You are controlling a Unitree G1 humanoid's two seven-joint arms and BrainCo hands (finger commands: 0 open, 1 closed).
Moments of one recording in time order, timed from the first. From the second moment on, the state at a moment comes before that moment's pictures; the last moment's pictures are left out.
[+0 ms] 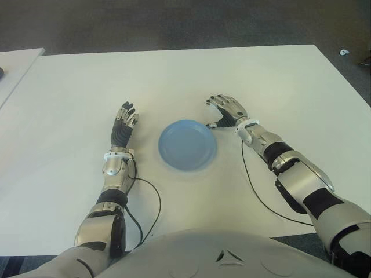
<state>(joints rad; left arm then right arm) -0.22 0.14 0.19 0.96 -0.13 -0.69 -0.14 -0.78 -0.28 0.64 1.23 -0.84 -0.36 -0.41</state>
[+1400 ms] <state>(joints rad) -0.21 0.14 0.19 0.94 -0.14 -0.69 -0.16 -0.80 -0.44 0.42 1.14 -0.48 -0.54 0.25</state>
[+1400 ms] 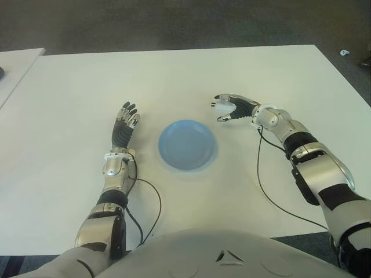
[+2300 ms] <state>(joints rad) -0.19 0.14 0.18 0.91 -0.14 -0.69 -0.18 -0.39 -0.62 0.22 0.32 -0.23 -0.15 0.69</state>
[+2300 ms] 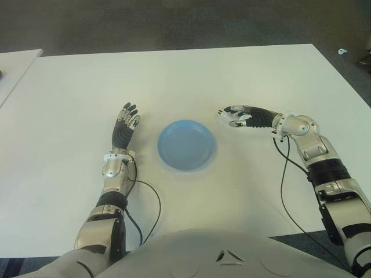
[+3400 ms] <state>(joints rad) -0.19 0.14 0.18 0.90 -0.14 -0.68 -0.18 -0.25 -0.68 0.16 0.15 -0.21 -0.11 0.73</state>
